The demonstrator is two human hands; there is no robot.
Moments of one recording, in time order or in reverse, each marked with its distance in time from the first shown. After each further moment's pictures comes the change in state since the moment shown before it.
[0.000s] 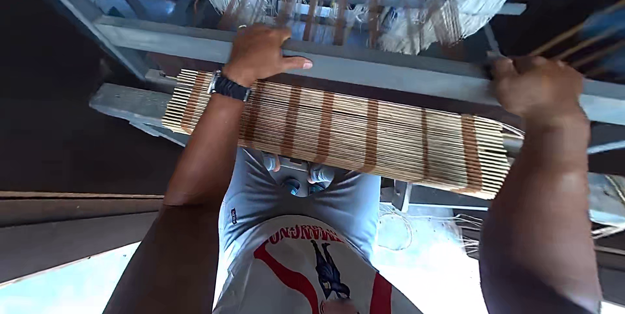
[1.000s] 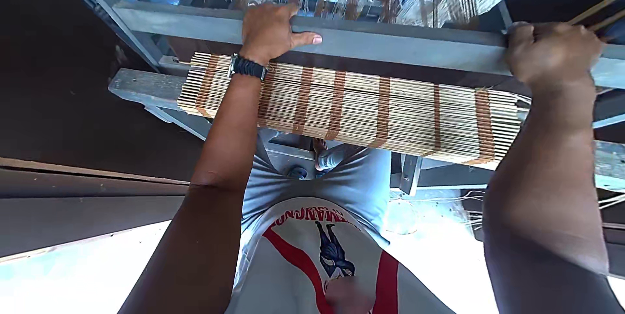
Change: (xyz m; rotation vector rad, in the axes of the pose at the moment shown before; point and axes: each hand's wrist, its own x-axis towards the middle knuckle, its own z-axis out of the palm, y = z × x) left_hand -0.008 -0.002 0.005 0.038 0.078 -0.107; right_hand -0.003 -0.021 -0.003 -0.017 0.010 0.091
